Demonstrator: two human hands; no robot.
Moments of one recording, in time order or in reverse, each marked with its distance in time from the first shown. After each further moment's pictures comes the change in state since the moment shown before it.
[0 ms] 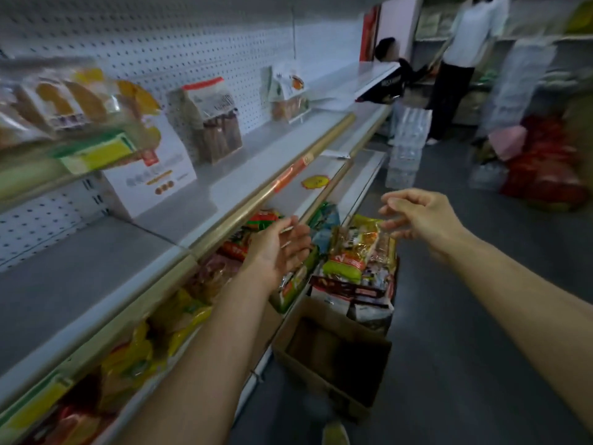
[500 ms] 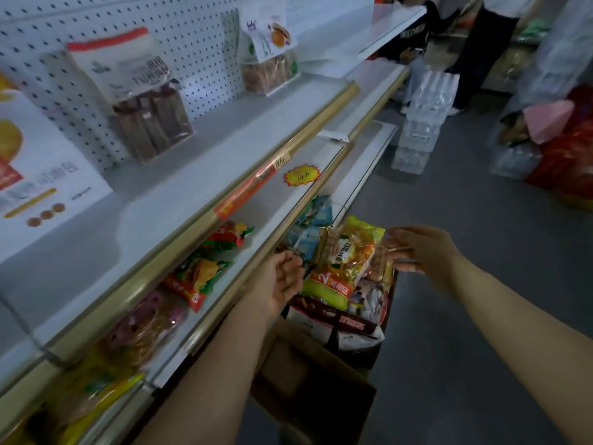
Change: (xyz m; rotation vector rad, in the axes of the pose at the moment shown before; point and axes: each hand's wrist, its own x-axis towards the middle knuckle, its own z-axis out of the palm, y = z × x) left_hand 0.284 -0.040 0.090 -0.092 0.197 -0.269; right_hand 0.296 0.114 -0.054 0.030 -0.067 0.362
